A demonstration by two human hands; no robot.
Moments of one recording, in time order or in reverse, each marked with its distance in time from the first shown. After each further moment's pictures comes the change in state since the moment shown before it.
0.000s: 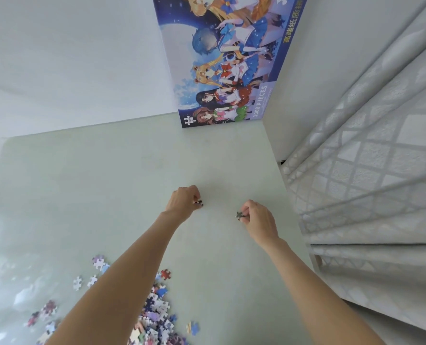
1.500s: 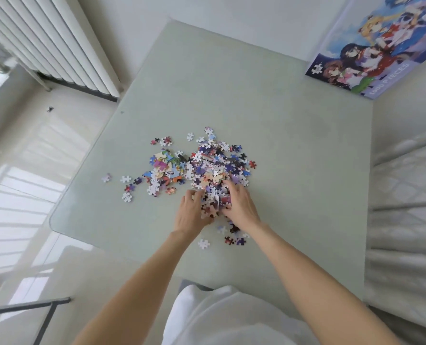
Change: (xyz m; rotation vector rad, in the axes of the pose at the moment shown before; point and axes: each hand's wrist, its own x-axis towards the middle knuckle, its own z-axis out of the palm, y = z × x) left_hand -0.357 -0.116 0.125 -0.262 0.306 -0.404; right_hand -0.234 -0.134 0.154 -0.199 -0.330 -0.462
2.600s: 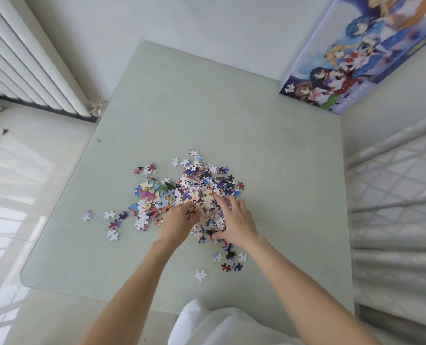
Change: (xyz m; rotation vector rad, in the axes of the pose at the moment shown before) left_hand 0.050 -0.007 -0.042 -0.146 0.012 0.131; right_hand 0.019 -0.008 -0.024 -0.300 -0.092 0.043
